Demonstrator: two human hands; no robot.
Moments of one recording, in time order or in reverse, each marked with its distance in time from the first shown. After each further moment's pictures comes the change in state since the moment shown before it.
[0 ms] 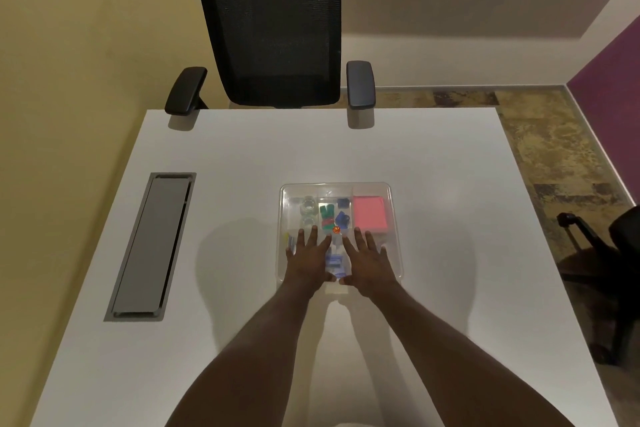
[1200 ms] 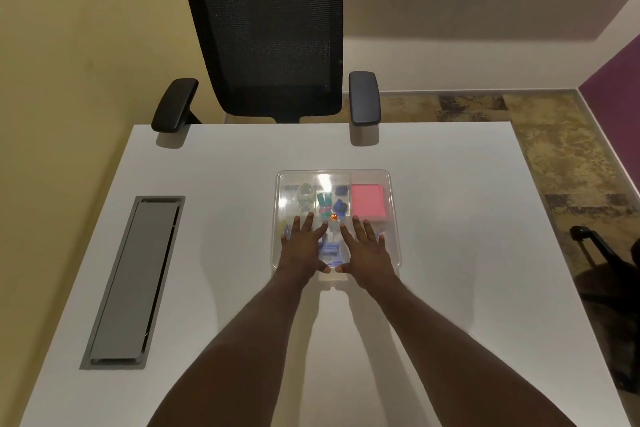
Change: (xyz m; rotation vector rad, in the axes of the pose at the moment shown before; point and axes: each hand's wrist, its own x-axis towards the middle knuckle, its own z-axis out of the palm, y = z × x) left_hand 0.094 -0.018 -0.063 -0.049 0.043 -0.011; right_hand 0.103 0.016 -0.033 0.032 0.139 -0.020
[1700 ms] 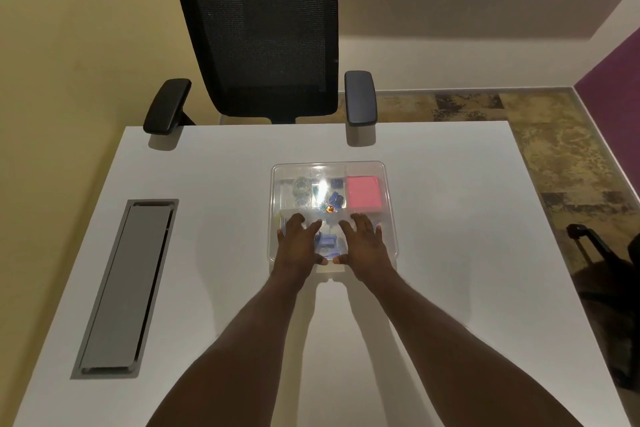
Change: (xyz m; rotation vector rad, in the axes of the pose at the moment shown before) left_hand 0.008 -0.003 0.009 -0.148 0.218 -0.028; right_hand 0.022 0.008 -0.001 0.014 0.177 -0.022
